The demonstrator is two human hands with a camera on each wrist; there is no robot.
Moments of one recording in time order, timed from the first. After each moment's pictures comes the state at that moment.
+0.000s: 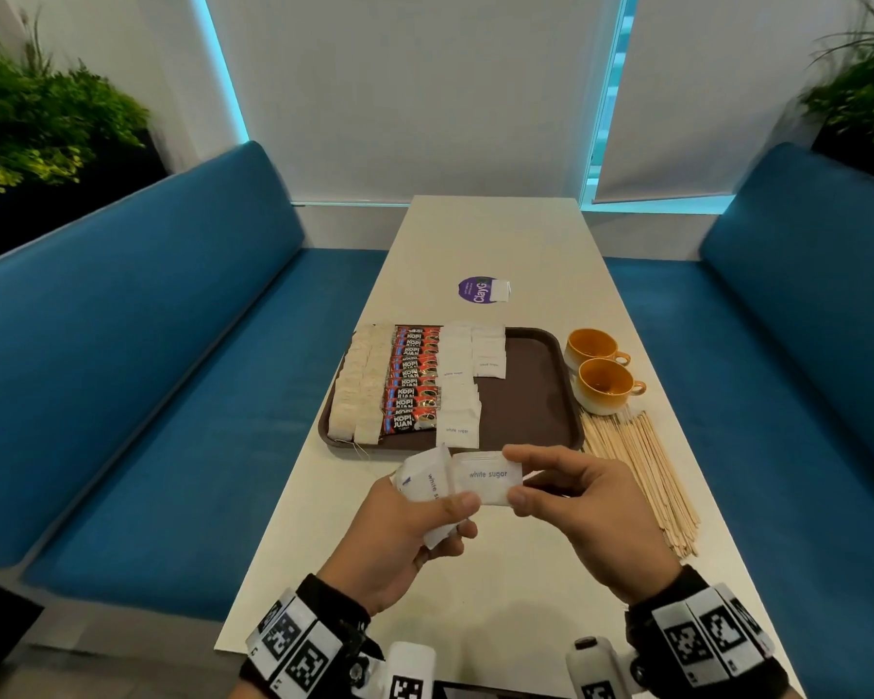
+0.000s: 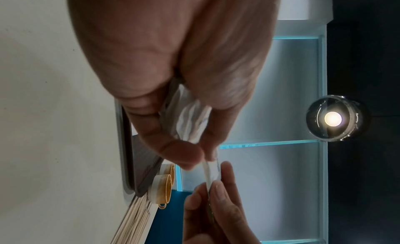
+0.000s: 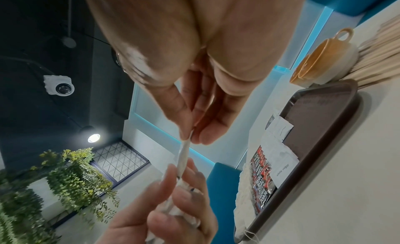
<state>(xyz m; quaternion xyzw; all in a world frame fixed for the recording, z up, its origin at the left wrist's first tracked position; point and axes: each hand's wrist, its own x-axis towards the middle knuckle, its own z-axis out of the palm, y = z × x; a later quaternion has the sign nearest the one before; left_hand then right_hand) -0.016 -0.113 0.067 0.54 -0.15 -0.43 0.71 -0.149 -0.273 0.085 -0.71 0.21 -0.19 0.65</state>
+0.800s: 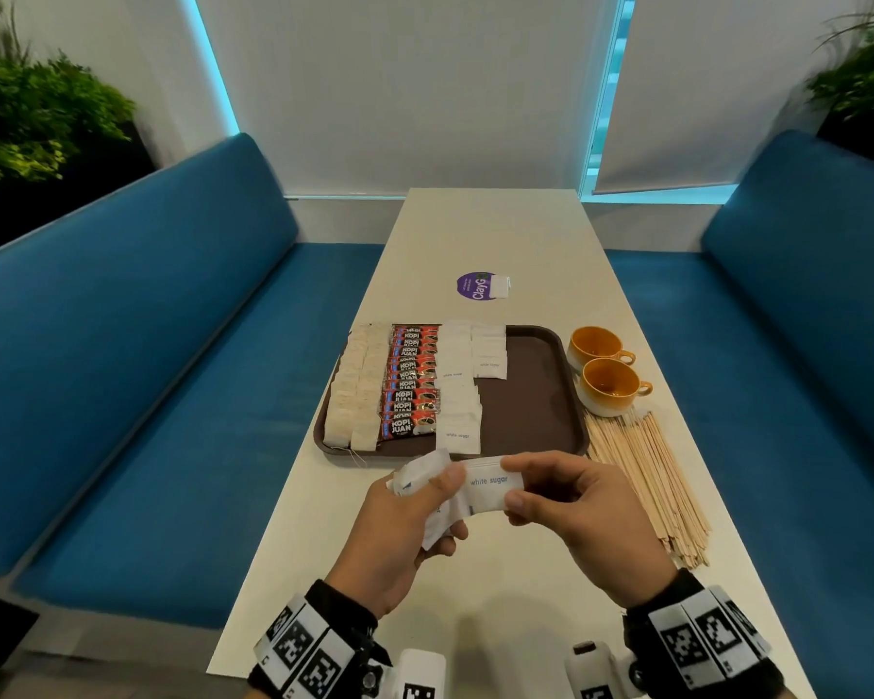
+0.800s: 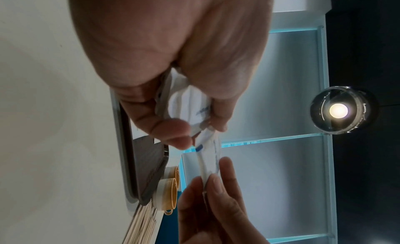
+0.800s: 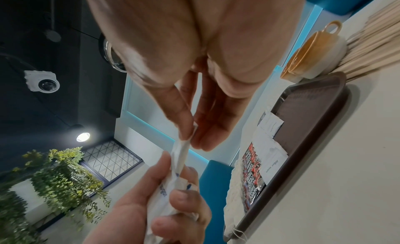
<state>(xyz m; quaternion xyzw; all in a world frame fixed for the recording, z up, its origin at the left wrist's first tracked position) 0.000 -0.130 0.060 0.58 -0.10 -0.39 0.71 -0.131 -0.286 0.065 -0.67 0.20 -0.20 0.68</state>
